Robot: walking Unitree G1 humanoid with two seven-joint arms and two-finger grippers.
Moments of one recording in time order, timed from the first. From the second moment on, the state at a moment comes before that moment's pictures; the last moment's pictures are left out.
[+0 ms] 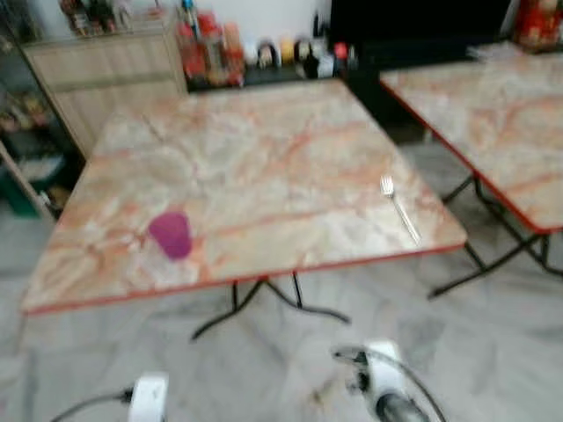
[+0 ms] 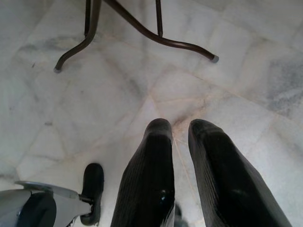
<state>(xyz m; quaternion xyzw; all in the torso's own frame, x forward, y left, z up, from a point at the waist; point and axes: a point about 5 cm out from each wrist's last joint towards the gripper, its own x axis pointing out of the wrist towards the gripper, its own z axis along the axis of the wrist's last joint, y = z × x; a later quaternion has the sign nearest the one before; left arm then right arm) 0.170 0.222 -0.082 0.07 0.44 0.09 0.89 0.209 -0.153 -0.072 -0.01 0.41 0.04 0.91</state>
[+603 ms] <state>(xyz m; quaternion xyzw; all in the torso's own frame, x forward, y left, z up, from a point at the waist) 0.173 0.212 -0.082 0.06 0.43 0.08 0.90 0.203 -0.170 -0.070 -0.06 0.38 0.12 0.92</state>
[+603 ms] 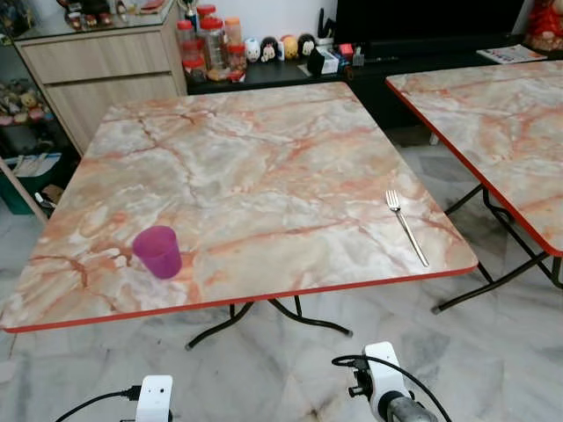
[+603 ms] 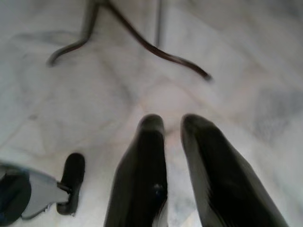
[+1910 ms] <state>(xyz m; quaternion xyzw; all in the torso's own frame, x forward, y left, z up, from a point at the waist) 0.174 0.208 -0.083 0.06 0.43 0.08 0.90 0.336 -0.146 0.098 -0.02 -0.01 0.10 0.99</state>
